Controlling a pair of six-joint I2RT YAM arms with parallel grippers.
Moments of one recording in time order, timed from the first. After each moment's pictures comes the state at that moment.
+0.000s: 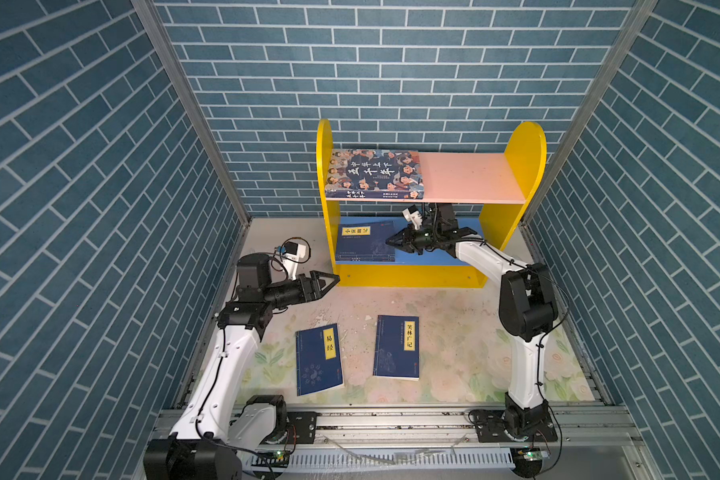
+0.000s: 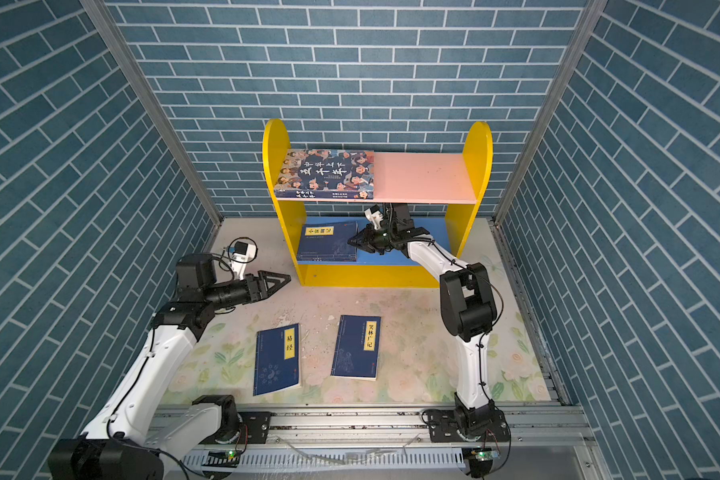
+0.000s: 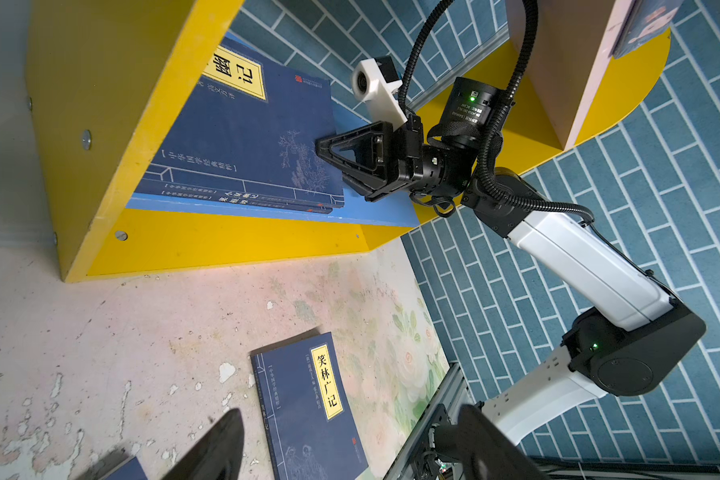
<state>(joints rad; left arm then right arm) -0.01 1.01 0.84 -0.37 0.92 -0.47 0.44 2.09 1.69 -0.24 -0.84 0.68</state>
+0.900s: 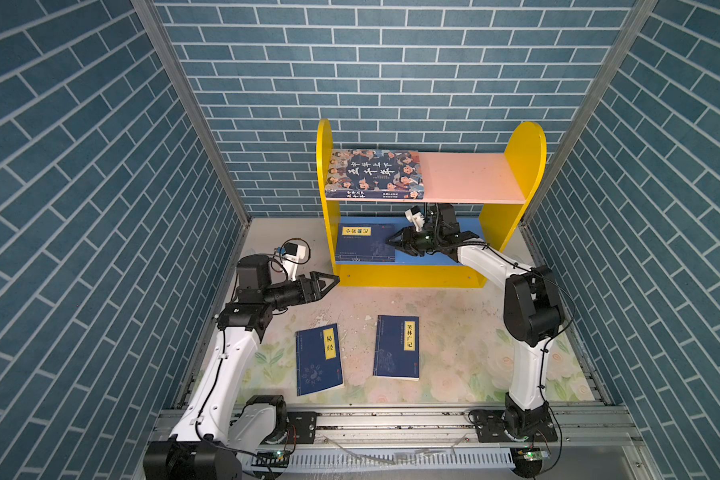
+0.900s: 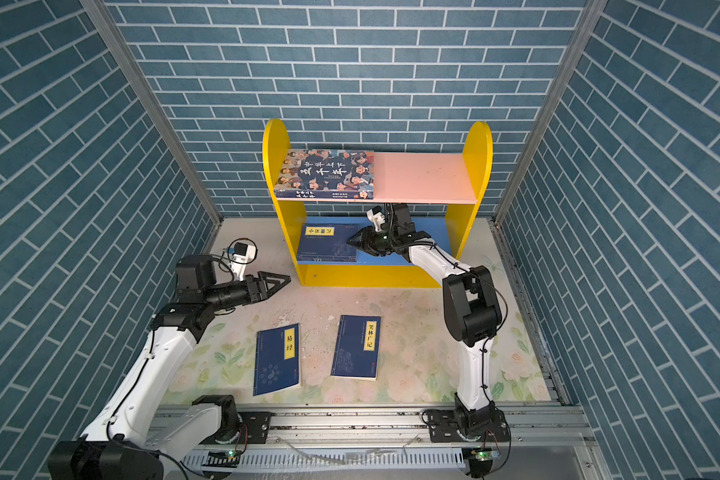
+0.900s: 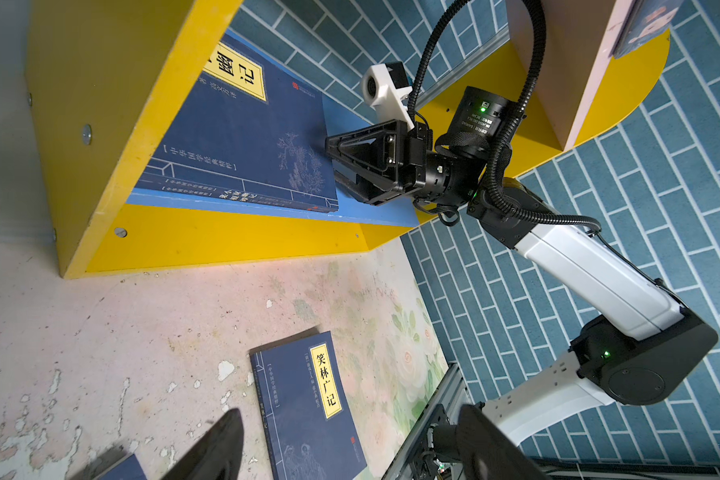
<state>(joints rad) -0.01 1.00 0.83 -0.37 0.91 -0.47 0.44 2.02 1.61 -0.20 -0.76 0.67</state>
